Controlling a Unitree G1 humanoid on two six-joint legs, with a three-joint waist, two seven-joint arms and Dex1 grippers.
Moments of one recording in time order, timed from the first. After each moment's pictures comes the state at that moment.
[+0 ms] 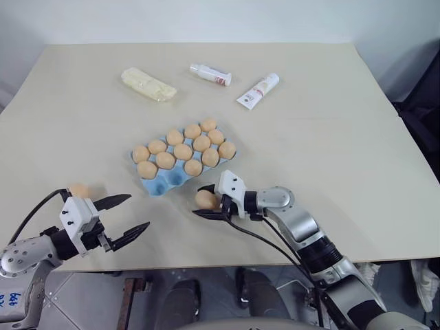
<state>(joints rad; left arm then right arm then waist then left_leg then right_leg) 0.27 0.70 0.39 -0.26 -0.47 0.12 -0.93 -0.50 -0.25 0.41 0.10 0.14 0.25 0.95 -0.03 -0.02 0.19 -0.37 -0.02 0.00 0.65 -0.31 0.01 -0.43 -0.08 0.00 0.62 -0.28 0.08</state>
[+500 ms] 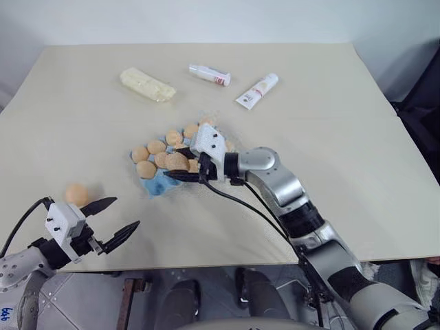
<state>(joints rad) 0.34 0.63 0.46 -0.27 -0.49 0.13 -0.86 -0.84 -0.06 0.35 0.33 0.14 0.25 0.87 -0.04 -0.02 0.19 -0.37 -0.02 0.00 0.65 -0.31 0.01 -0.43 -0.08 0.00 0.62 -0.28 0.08</state>
